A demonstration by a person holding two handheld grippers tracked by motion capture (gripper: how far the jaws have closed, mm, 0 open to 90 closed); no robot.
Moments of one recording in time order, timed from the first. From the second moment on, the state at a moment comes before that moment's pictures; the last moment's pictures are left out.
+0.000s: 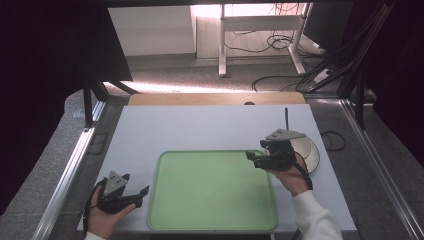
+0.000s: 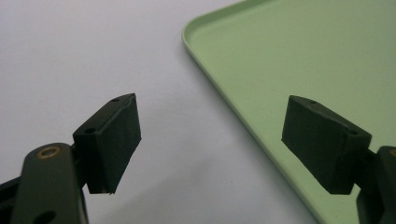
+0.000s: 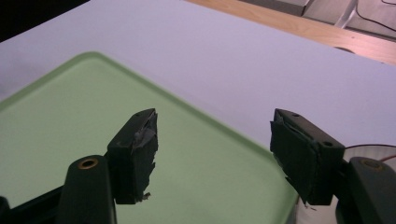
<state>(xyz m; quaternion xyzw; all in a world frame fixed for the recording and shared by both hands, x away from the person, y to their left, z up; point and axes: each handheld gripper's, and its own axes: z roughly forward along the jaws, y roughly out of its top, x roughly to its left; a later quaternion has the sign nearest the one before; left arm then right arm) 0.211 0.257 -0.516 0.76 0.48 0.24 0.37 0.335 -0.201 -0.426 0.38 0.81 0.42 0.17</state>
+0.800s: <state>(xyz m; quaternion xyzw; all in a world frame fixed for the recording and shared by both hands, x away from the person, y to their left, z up) 0.211 0.257 -0.516 0.76 0.48 0.24 0.37 0.377 -0.236 -0.423 0.43 0.78 0.41 0.20</state>
